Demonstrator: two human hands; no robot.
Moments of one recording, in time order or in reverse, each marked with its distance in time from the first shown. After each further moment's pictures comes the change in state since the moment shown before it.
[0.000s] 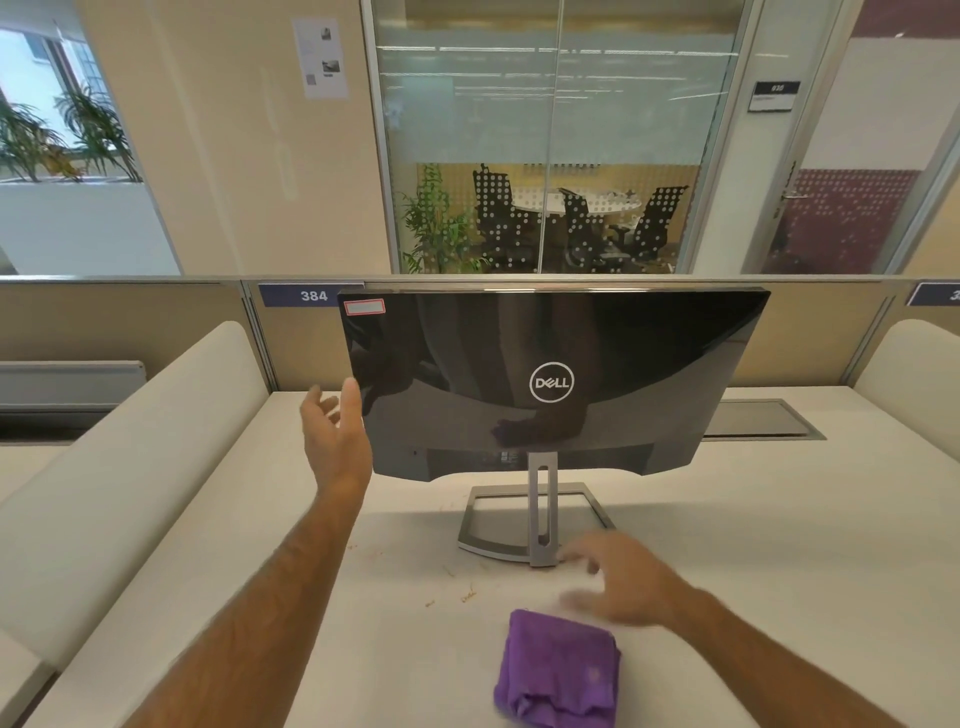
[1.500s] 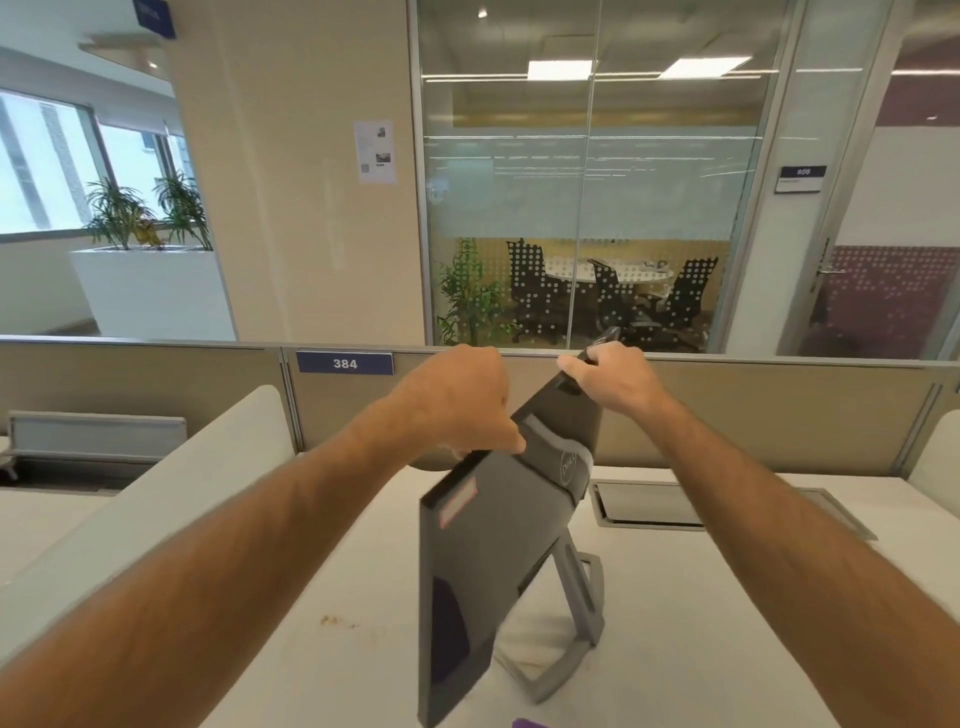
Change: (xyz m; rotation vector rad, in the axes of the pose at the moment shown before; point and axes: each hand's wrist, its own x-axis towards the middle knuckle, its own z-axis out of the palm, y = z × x) left_hand -0.054 0.233 0.024 1.084 -0.749 0.748; right_hand 0.137 -0.068 -0.244 0.076 0.562 0.096
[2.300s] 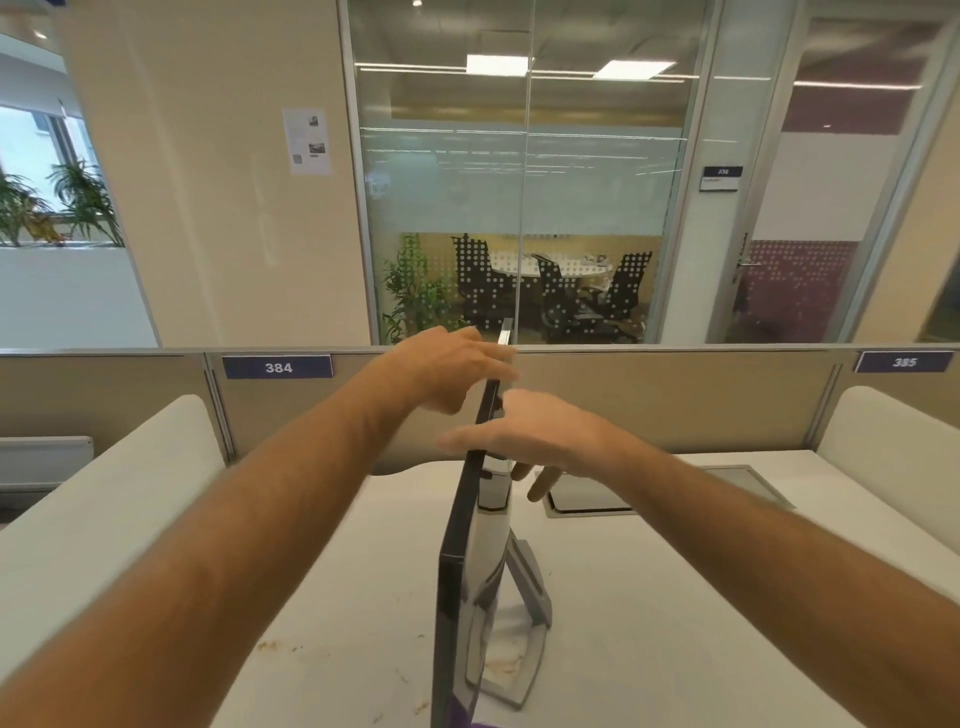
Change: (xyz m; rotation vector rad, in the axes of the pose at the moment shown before) left_hand 0.113 -0.020 0.041 0.522 0.019 0.467; right_hand -0.098 -0.058 -0.020 0.247 -0.495 0.151
